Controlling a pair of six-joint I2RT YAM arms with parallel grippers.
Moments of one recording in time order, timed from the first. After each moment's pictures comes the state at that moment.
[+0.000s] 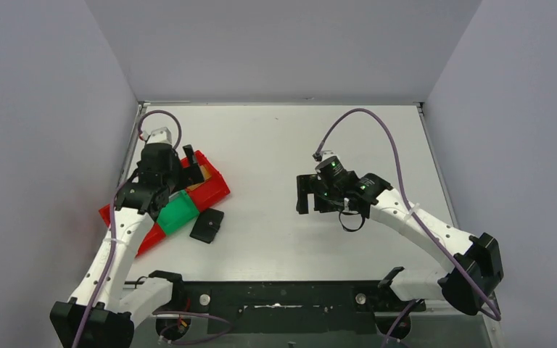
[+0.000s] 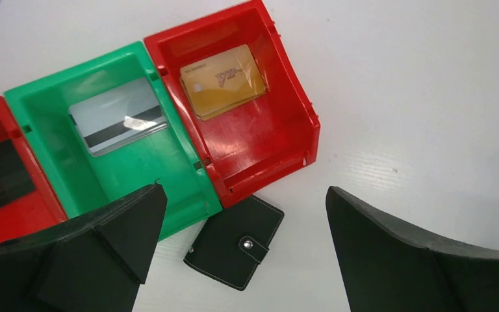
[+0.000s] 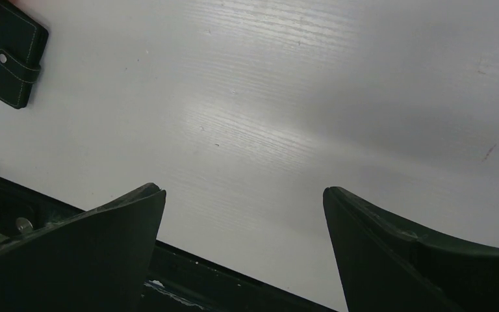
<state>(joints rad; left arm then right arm) -0.18 1.02 0.97 -0.64 -0.17 -0.43 0.71 1.26 1.04 -0.72 0.03 0.52</state>
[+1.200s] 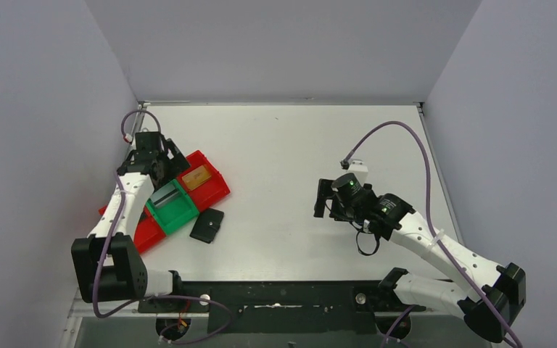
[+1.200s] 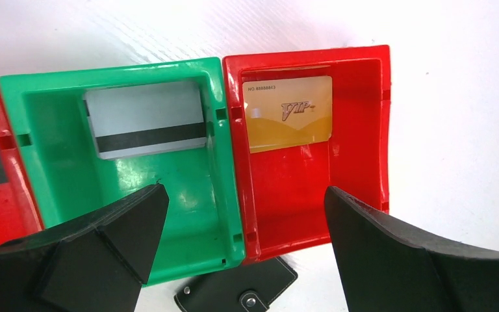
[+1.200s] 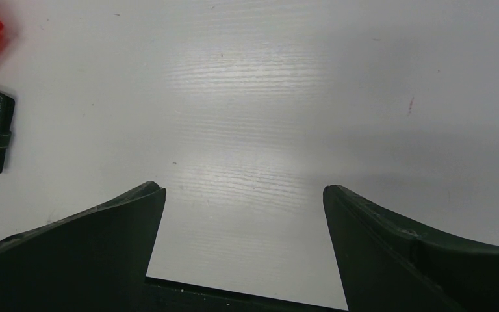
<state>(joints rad) 0.05 1.32 1.01 -0.57 -0.16 -0.57 0.76 1.03 0.88 -0.74 0.30 0.71</state>
